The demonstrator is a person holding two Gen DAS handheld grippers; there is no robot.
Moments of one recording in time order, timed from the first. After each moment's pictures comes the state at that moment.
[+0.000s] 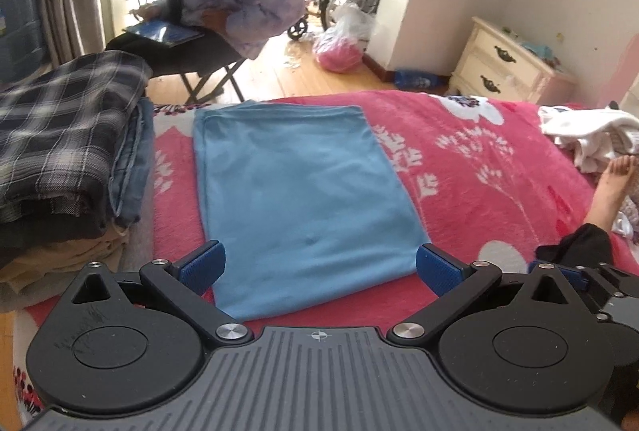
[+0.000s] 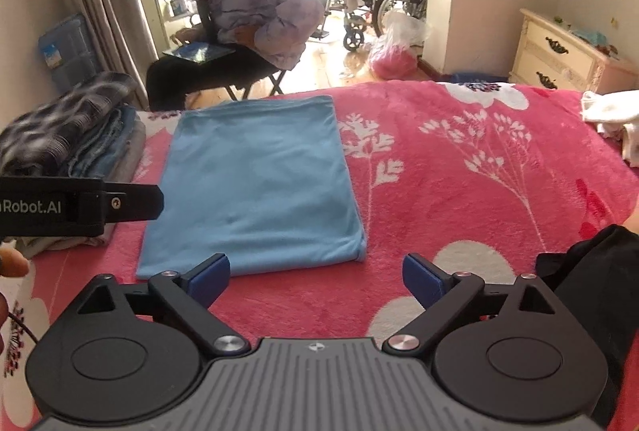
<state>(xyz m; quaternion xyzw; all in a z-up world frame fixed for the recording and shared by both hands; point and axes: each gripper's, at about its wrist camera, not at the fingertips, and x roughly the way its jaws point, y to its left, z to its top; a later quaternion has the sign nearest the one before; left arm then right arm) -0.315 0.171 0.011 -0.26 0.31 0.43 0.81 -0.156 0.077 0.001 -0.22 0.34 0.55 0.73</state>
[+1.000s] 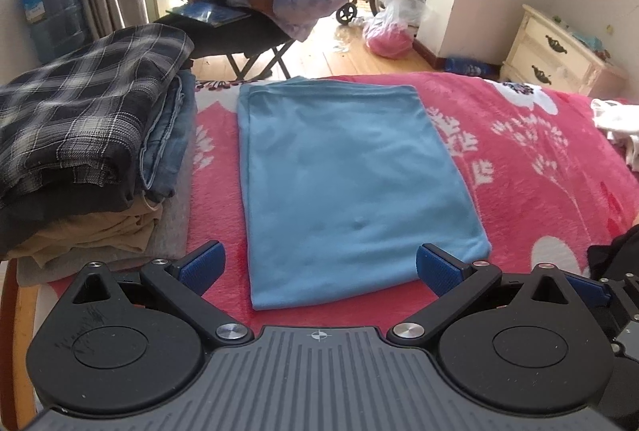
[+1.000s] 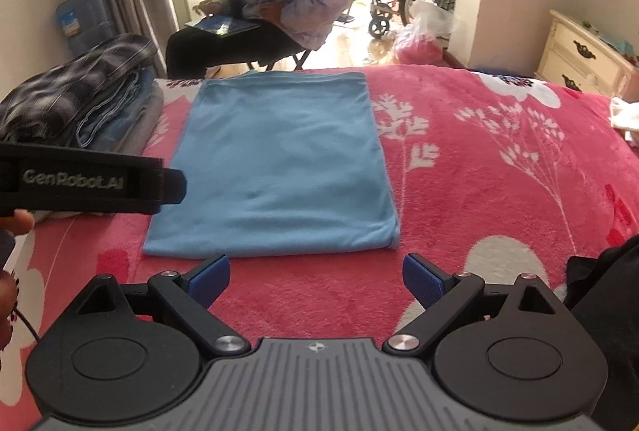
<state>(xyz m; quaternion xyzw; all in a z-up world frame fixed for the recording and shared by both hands) -0.312 0.177 -0.009 -0.26 0.34 0.49 0.76 -0.173 0.091 -0.024 -0.25 0.34 0.58 0.69</state>
